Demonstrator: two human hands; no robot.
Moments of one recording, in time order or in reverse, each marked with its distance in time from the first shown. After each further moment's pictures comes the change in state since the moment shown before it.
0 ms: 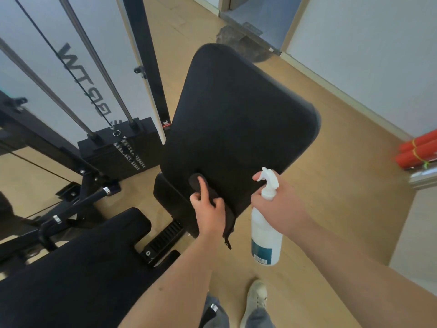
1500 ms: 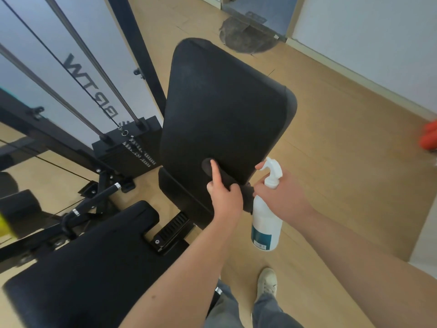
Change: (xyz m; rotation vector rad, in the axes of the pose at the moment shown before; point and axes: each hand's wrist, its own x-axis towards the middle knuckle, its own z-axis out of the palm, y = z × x) left_hand -0.061 0.057 0.031 -0.072 -0.070 -0.056; right_hand -0.004 0.045 -0.016 0.119 0.015 -0.011
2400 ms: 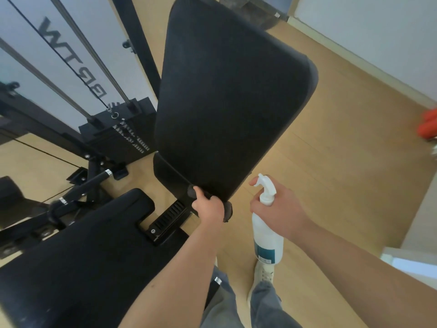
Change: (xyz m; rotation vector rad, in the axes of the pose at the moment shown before) left_hand 0.043 -0.086 -0.019 -0.056 0.118 -0.355; right_hand -0.024 0.029 0.043 -0.017 -0.142 0.046
